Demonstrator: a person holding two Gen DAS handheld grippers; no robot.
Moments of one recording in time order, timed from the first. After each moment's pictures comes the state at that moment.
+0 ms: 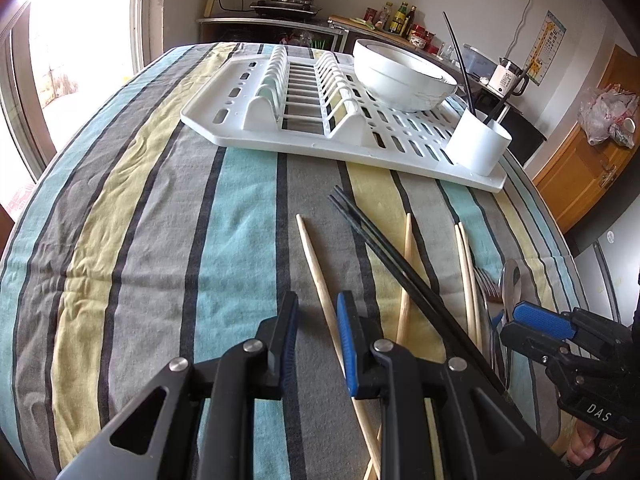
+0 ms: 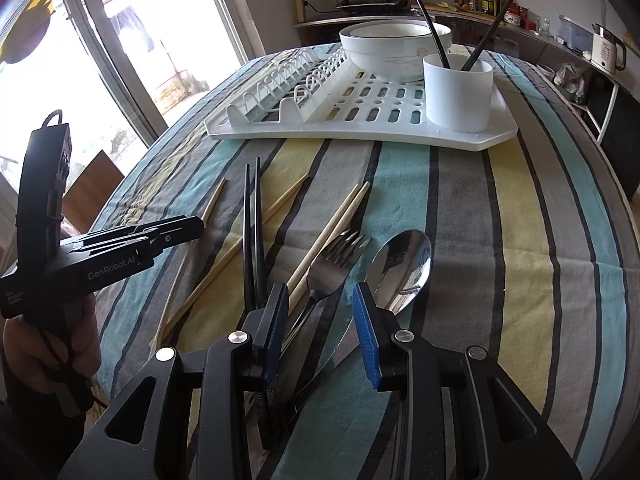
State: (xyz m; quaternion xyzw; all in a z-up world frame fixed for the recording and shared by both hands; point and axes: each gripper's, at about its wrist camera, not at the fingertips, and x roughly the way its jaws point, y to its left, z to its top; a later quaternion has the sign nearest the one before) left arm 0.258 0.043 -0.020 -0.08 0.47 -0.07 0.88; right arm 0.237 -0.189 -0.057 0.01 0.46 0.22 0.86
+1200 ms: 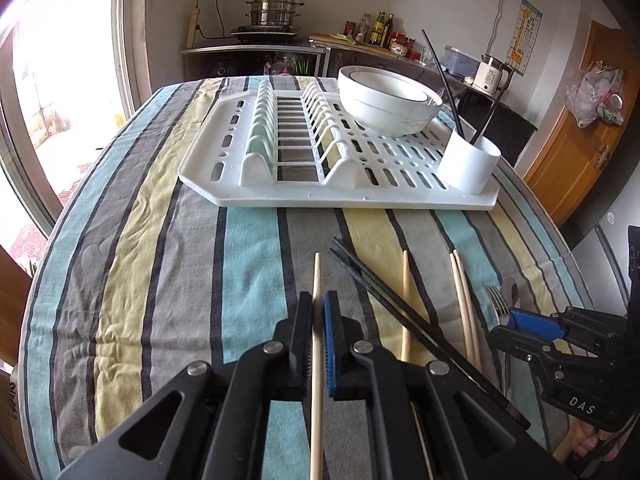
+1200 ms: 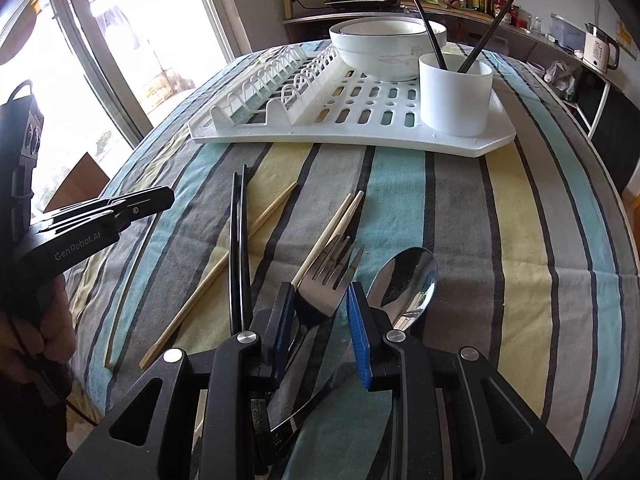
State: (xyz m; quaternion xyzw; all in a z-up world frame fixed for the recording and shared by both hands) left arm 0.267 0.049 0.011 -0.04 0.43 -0.09 0.90; right arm 0.248 -0.181 -0.055 0.00 0.46 0.20 0.86
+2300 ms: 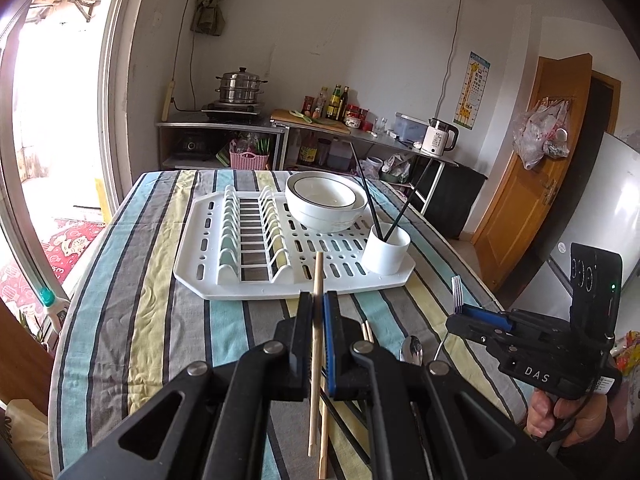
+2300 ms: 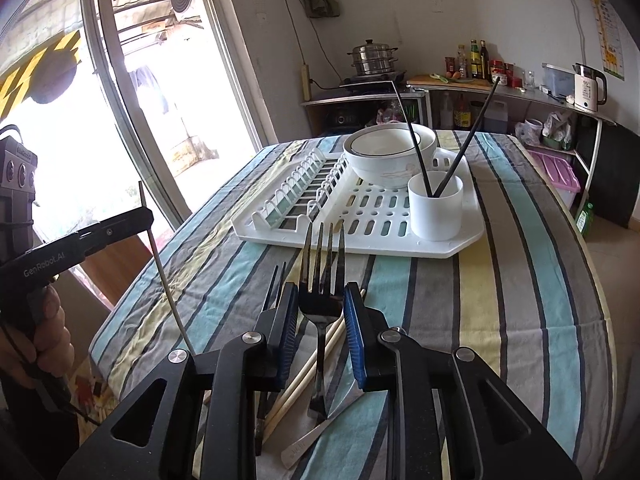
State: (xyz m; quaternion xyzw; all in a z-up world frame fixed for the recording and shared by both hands) left arm 0.218 0.048 0.116 -0.06 0.31 -0.15 0.94; right arm 0.220 -0.211 0.024 0.04 0.34 0.23 0.91
